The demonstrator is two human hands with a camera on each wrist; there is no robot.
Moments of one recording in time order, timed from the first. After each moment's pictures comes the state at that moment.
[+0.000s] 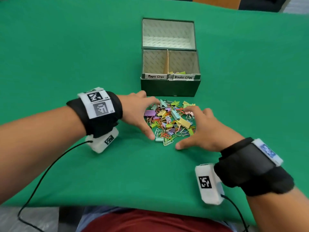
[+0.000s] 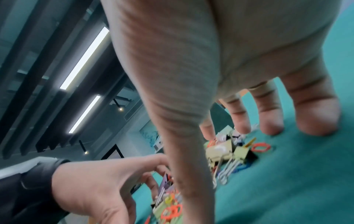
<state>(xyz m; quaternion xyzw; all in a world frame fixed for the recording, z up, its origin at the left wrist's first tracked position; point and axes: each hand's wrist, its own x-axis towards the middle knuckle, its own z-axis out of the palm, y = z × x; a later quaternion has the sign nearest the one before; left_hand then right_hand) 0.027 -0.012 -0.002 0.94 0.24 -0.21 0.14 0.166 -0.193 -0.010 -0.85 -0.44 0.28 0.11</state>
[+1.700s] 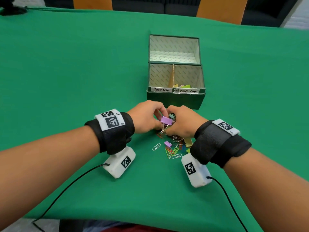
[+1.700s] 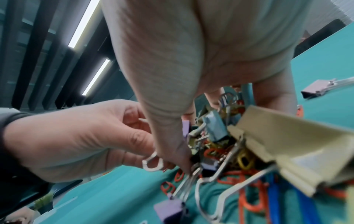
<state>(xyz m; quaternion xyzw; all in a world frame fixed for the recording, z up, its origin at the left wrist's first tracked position) 0.038 -0.016 -0.019 0.88 0.28 0.05 0.37 0.160 -0.109 -0.014 -0.82 -0.52 0.23 0.09</state>
